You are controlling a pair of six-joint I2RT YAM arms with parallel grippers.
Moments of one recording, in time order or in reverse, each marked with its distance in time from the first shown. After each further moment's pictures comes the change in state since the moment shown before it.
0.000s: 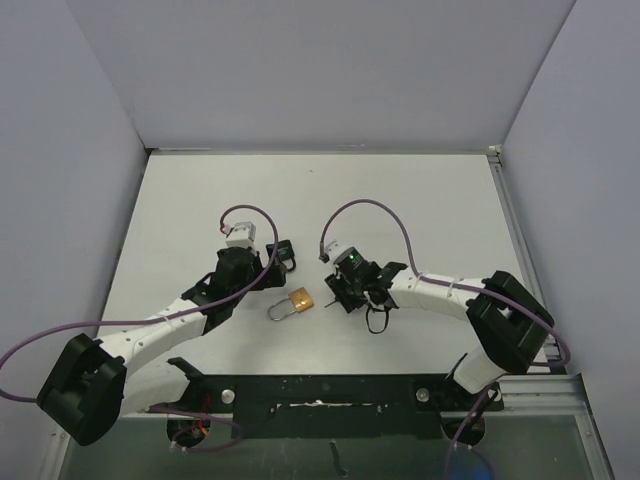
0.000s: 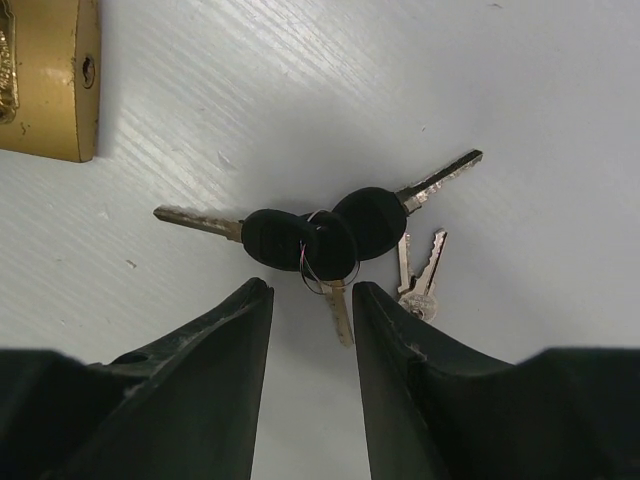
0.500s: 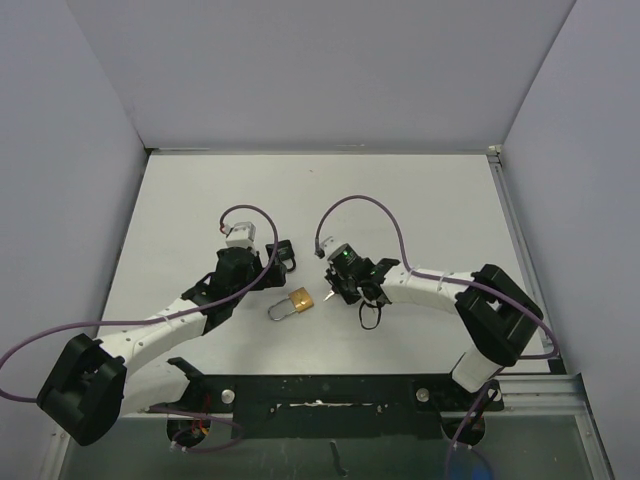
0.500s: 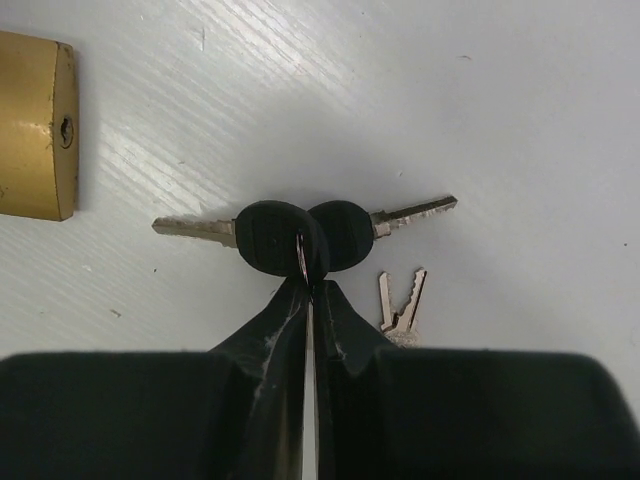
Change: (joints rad) left arm 0.000 0.000 0.000 0.000 -0.005 -0.001; right arm 0.000 0.073 0.051 0.022 0.045 -0.010
